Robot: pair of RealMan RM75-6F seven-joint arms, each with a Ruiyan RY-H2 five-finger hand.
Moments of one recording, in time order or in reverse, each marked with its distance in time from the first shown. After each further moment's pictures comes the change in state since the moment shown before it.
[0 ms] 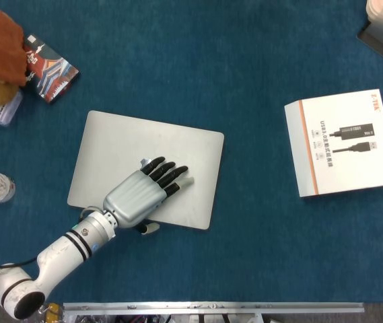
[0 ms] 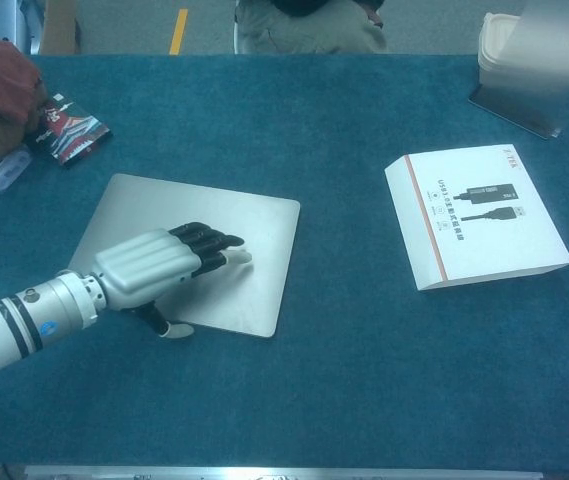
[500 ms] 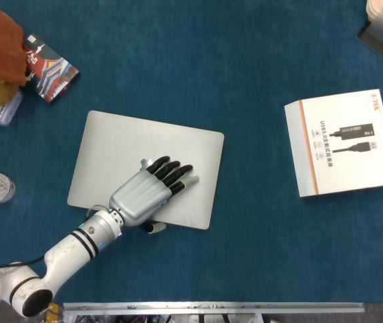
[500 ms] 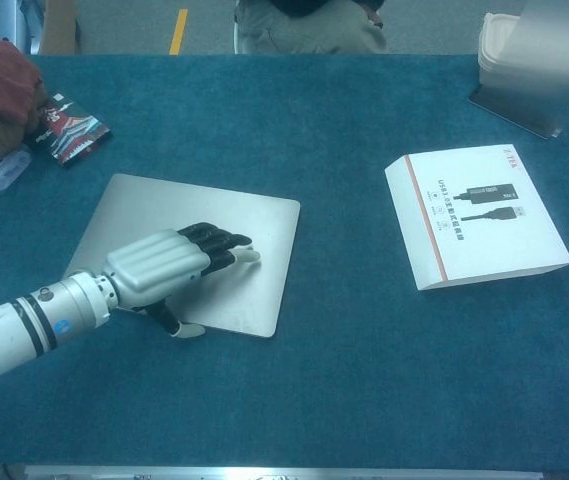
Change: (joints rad) left arm -0.011 -0.038 -0.011 0.021 -0.031 -0.006 -0.004; right arm -0.014 0.003 0.000 0.010 0.006 0.010 0.014
